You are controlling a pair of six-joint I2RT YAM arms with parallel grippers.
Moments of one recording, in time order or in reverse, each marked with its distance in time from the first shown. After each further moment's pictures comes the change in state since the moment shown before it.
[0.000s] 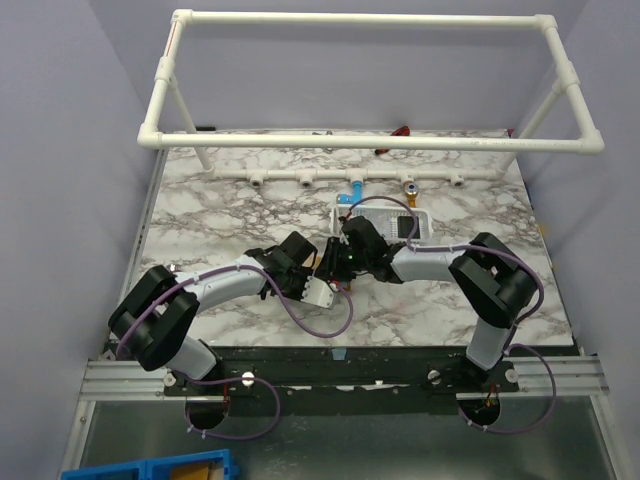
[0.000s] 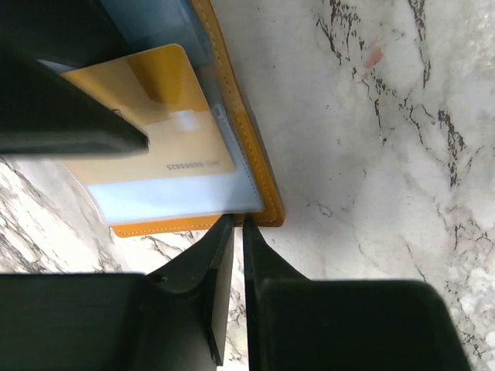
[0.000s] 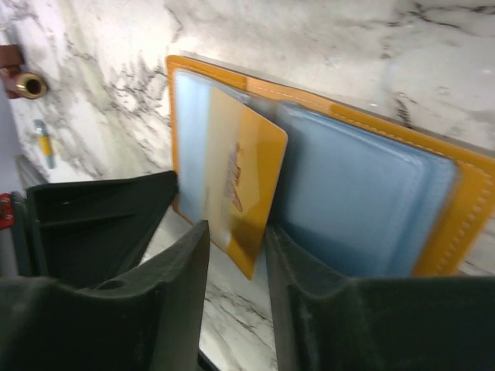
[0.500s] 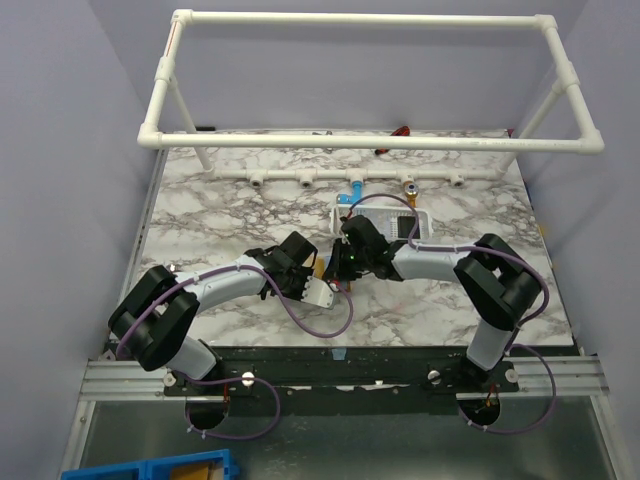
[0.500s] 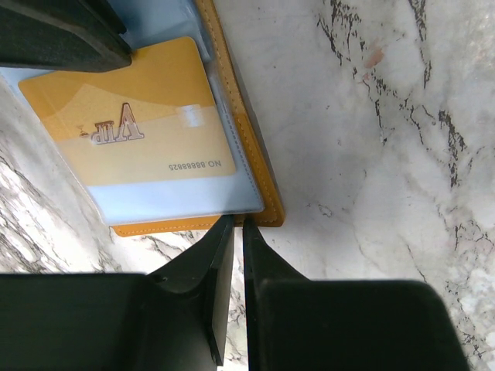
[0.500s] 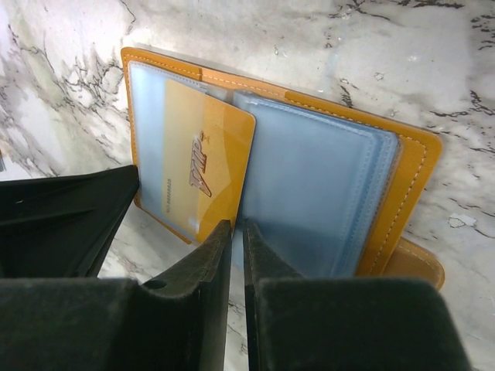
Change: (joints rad) left arm 0.001 0.000 -0.001 0.003 0.001 -0.002; right arm -0.001 -0.039 0.021 -0.157 0.081 -0.083
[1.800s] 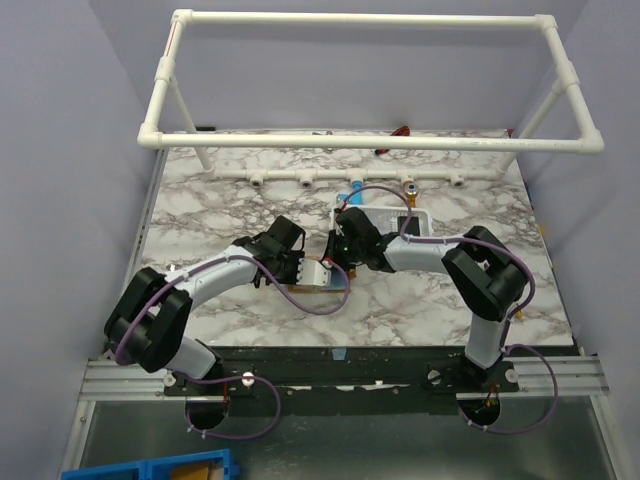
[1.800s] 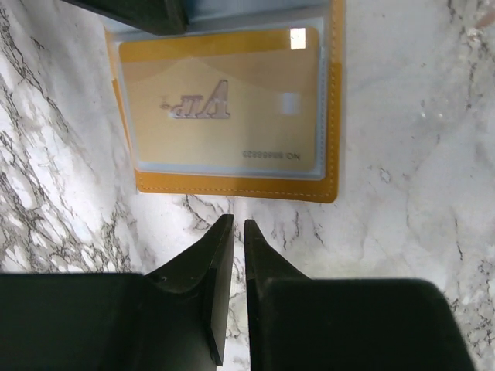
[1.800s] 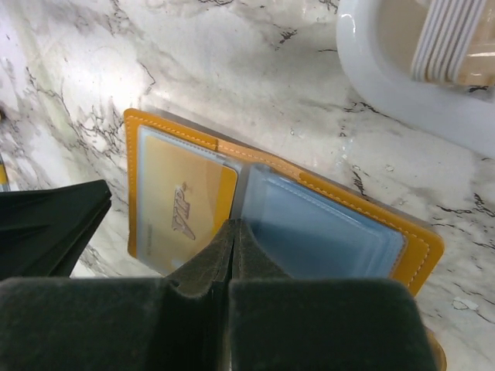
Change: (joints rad) left arm 0.113 -0.044 0.041 -0.034 0.044 -0.044; right arm -0.008 0.085 0.103 0.013 -0.003 -0.034
